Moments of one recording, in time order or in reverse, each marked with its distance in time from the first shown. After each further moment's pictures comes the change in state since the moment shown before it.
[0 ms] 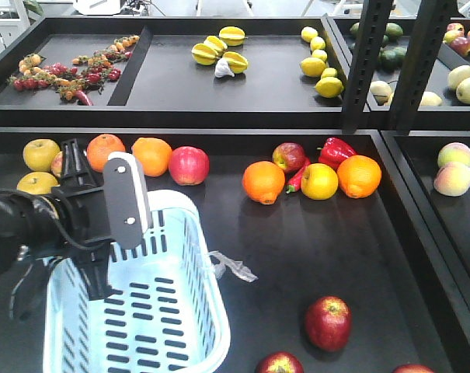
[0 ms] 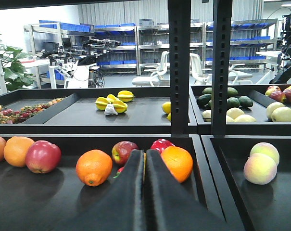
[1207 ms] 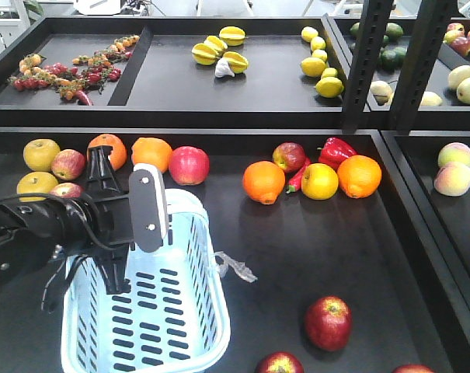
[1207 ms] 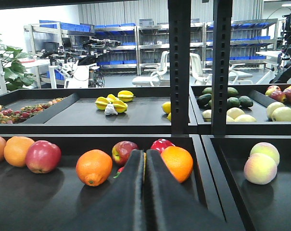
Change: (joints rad) left arm 0.007 0.130 0.008 0.024 -0.149 0.044; right arm 0.000 0.000 0.000 0.000 0.000 0.000
